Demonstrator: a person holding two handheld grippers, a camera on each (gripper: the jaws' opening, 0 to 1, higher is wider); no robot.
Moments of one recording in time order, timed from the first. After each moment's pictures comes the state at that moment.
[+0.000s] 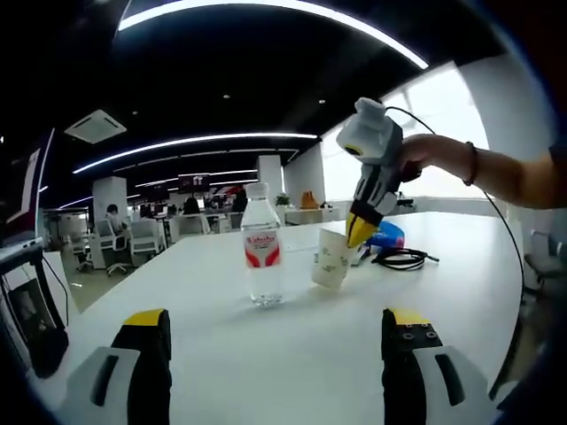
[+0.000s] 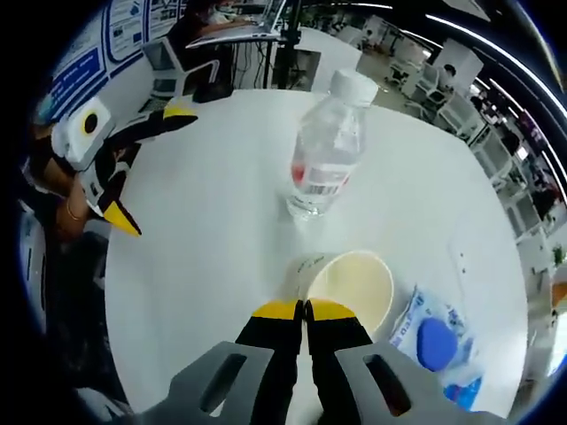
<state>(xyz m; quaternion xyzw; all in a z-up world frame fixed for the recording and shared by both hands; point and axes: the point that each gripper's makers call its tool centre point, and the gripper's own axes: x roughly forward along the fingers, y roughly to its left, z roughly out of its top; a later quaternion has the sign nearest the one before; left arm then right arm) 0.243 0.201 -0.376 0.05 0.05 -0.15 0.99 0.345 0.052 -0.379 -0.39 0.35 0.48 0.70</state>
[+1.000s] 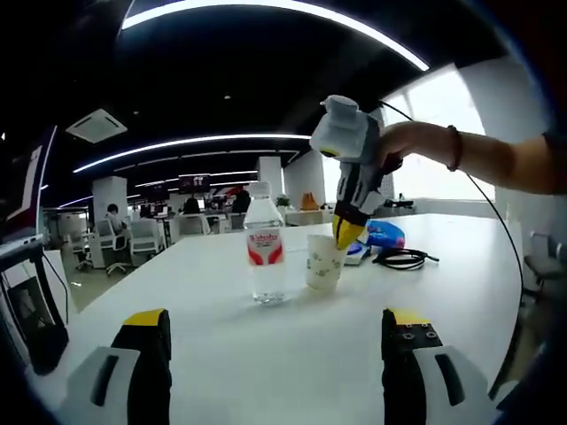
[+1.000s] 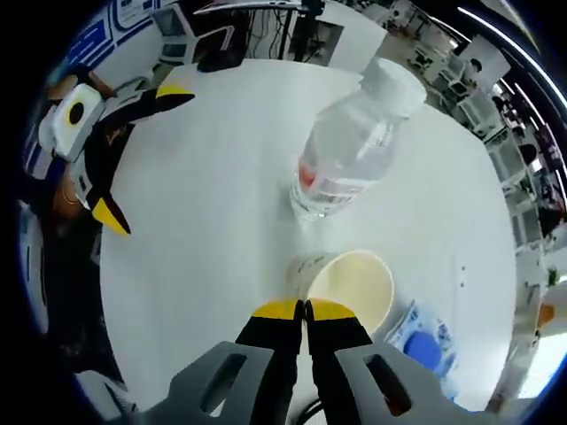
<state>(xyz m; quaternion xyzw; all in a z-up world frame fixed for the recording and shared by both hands) 0.243 0.206 -0.378 0.04 0.04 -0.15 0.99 0.354 0.066 -0.382 -0.46 0.38 0.47 0.64</state>
